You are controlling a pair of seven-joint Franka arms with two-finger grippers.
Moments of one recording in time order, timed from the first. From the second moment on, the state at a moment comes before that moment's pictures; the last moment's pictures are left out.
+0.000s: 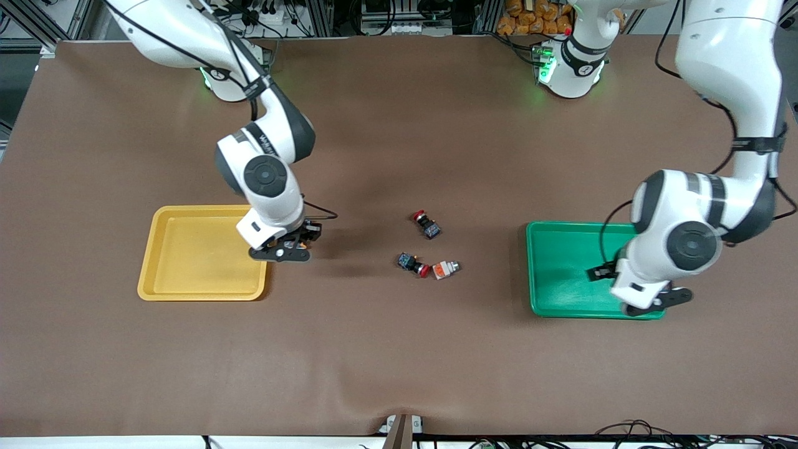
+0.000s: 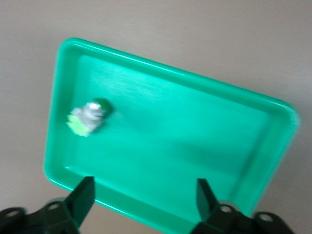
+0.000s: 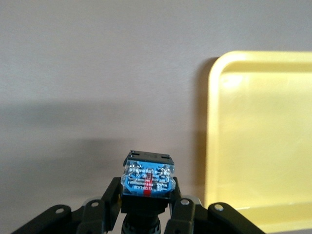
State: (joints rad) left arm -0.07 0.54 -0.15 -1.58 0.24 1.97 -0.58; right arm 0.25 0.45 0.22 -1.82 -0.26 2.17 0.58
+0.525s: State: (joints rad) left arm -0.35 0.68 -0.16 -1.41 0.20 2.06 -1.06; right arm 0.12 0.42 0.17 -1.95 -0.24 2.28 0.24
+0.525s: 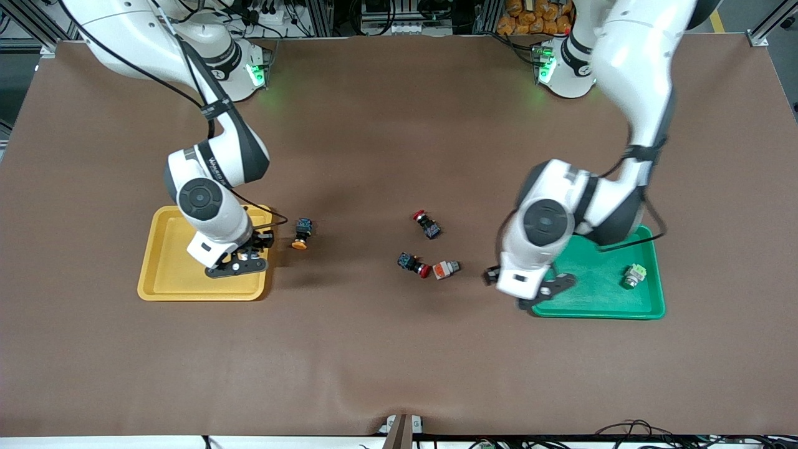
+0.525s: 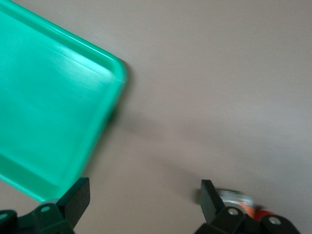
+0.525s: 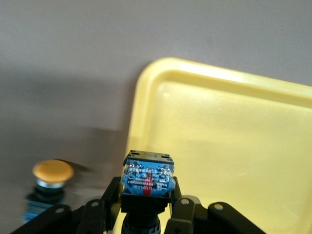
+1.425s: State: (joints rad) left arm -0.47 0.80 -0.16 -1.39 0.17 2.24 -1.98; right arm 0.11 0.47 0.10 -2.11 -0.24 2.64 0.09
